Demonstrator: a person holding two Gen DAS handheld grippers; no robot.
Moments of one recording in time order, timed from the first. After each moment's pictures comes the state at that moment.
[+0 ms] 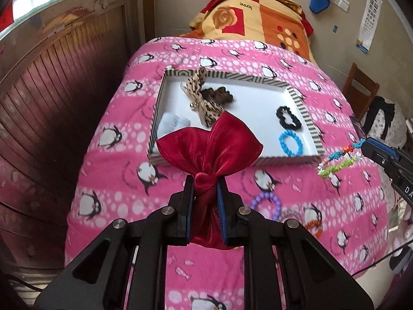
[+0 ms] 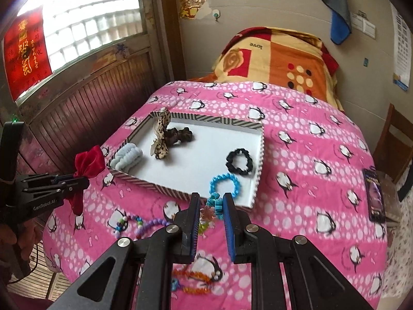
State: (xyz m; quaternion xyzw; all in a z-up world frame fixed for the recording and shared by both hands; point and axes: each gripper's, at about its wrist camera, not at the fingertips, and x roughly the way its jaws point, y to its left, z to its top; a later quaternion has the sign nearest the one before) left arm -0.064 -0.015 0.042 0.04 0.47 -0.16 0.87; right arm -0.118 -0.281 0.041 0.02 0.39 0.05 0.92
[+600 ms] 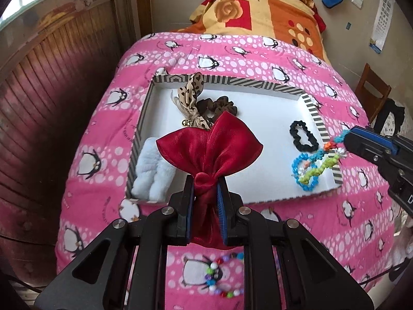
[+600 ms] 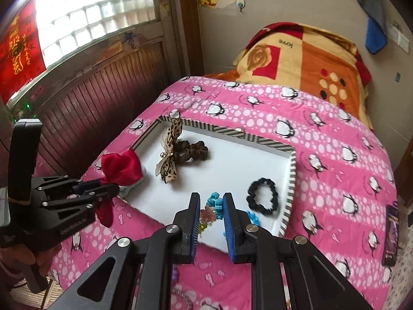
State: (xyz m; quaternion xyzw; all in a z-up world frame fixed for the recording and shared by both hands) left arm 0.009 -0.056 0.018 0.04 0.49 -0.14 0.86; right arm -0.019 -0.264 0.030 0.01 0.42 0.10 0.90
